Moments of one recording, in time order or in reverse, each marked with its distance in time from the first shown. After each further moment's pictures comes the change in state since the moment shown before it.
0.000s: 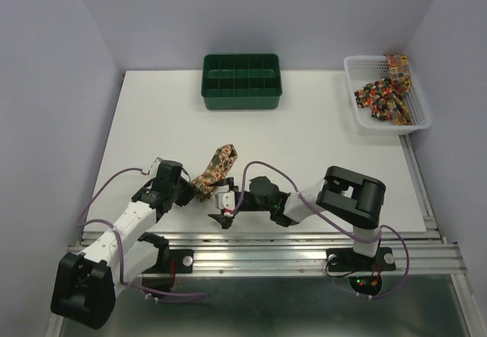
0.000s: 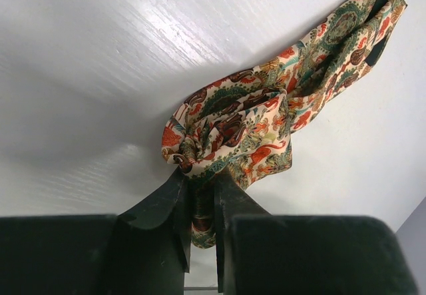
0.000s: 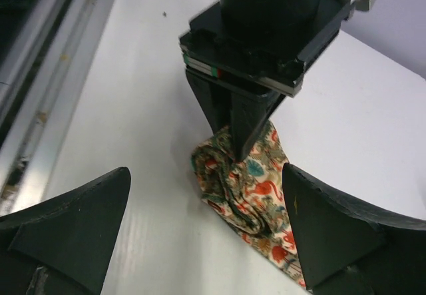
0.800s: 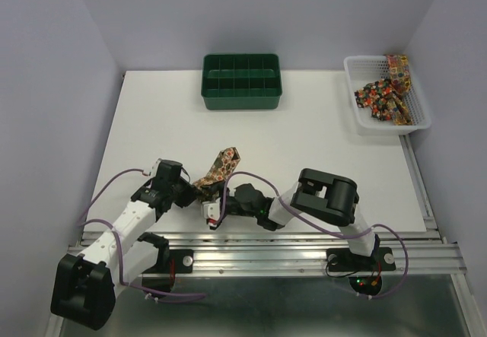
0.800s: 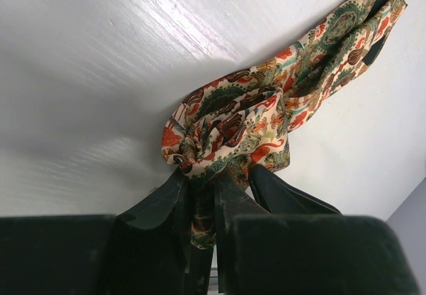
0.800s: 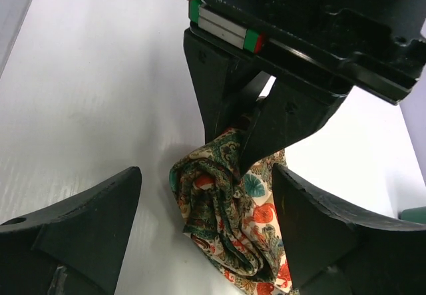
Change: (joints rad) left arm 0.000 -0.012 0.015 -0.051 0.055 -0.017; right arm 0.052 0.218 0.134 0.026 0.195 -0.216
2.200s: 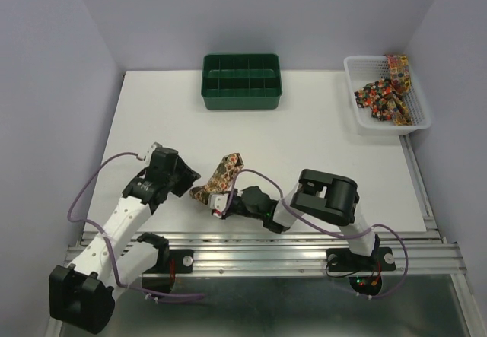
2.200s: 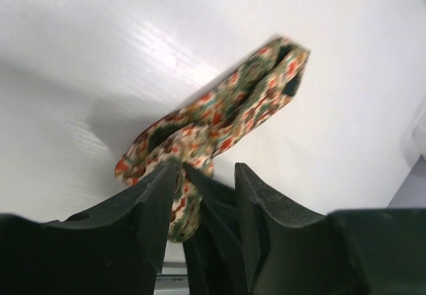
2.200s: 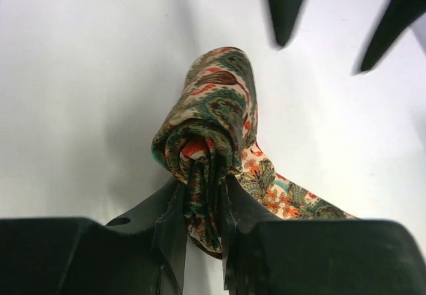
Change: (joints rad) left arm 0.004 -0.029 0.170 -0.135 -0.035 0.087; right arm -0.002 0.014 -0.060 0.099 0.093 0.177
